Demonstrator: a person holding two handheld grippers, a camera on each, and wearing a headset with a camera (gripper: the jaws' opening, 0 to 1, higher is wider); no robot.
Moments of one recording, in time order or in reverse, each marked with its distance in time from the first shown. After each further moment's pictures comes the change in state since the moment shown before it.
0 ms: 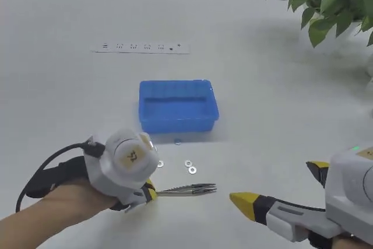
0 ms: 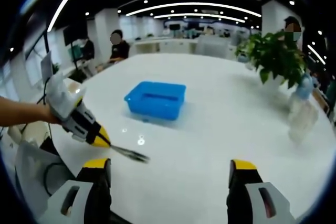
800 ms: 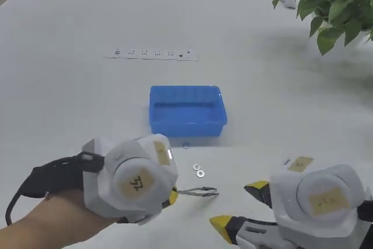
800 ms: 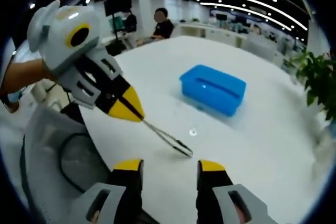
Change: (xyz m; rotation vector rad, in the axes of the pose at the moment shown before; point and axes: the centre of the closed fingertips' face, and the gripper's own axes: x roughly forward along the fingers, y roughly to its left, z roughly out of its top) left arm -0.065 -0.043 0.053 0.198 -0.148 0.069; right arm 0.021 0.095 -0.025 -0.280 0.165 0.298
